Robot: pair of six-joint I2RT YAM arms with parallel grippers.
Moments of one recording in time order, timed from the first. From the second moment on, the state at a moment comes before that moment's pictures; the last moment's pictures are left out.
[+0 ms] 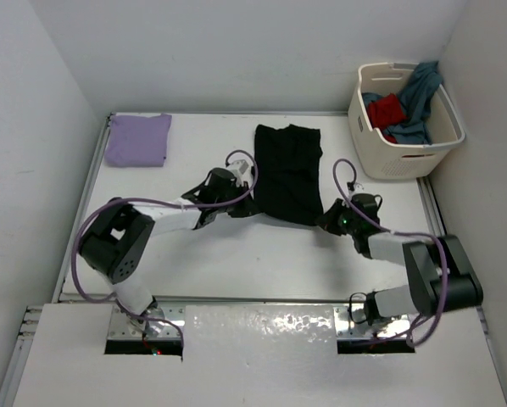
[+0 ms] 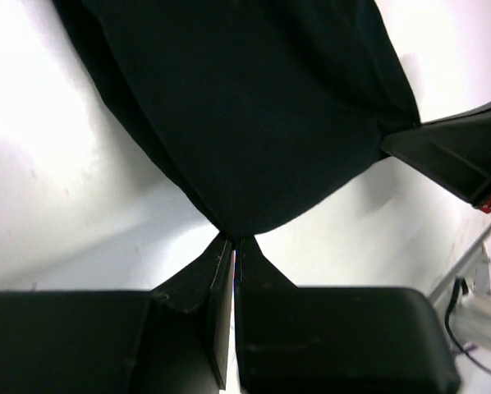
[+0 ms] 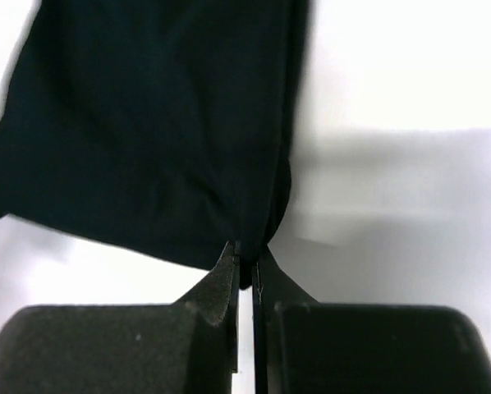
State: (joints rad) left arm -0.58 1.70 0.87 0.18 0.26 -0.59; right arm 0.15 1.46 0.35 0.45 -0.28 0.56
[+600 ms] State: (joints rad) left arm -0.76 1.06 0.65 -0.05 0.23 -0.67; right arm 0.16 0.58 0.37 -0.34 -0.38 0.50
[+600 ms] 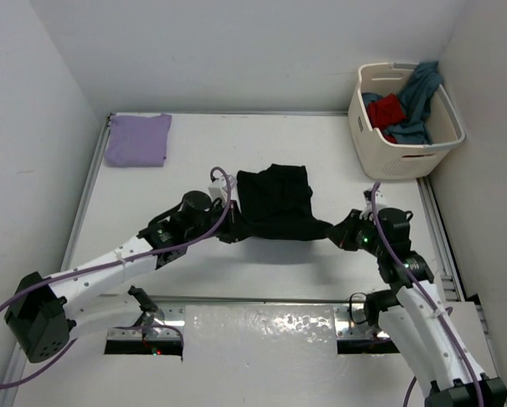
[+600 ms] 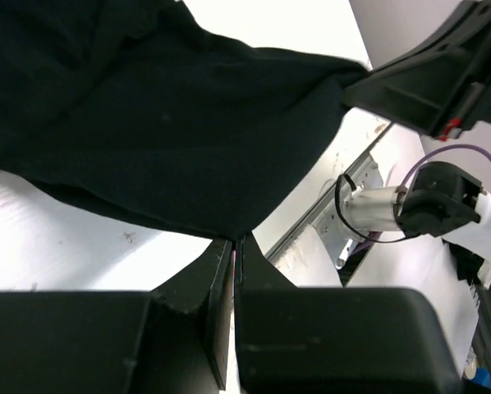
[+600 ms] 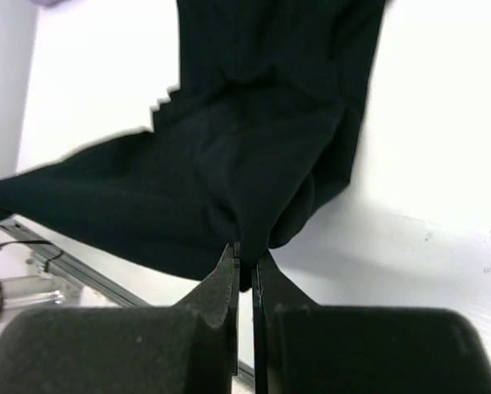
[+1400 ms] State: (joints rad) left arm -0.57 1.30 0.95 -0.14 0.02 -0.63; right arm 0.16 1.22 0.87 -0.18 -0.41 0.49
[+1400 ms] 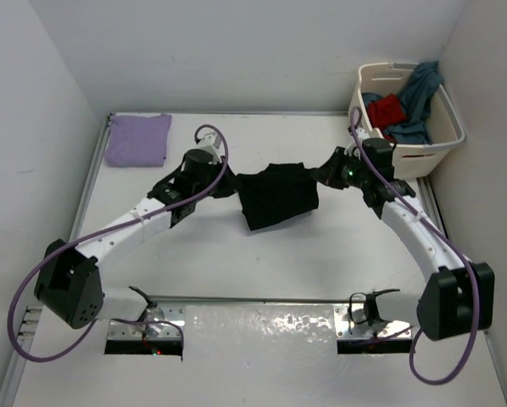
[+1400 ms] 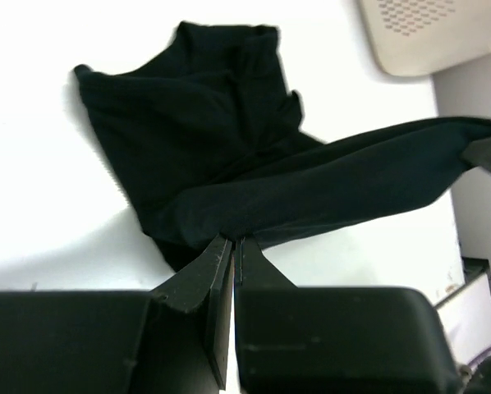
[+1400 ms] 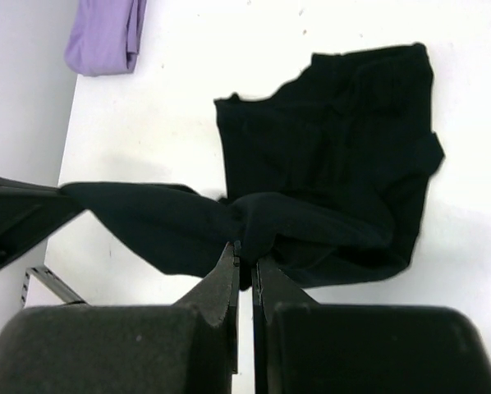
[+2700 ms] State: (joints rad) left arm -0.33 2.08 1.44 -0.15 0.11 -0.59; right arm 0.16 2.18 1.50 -0.03 -0.45 0.47
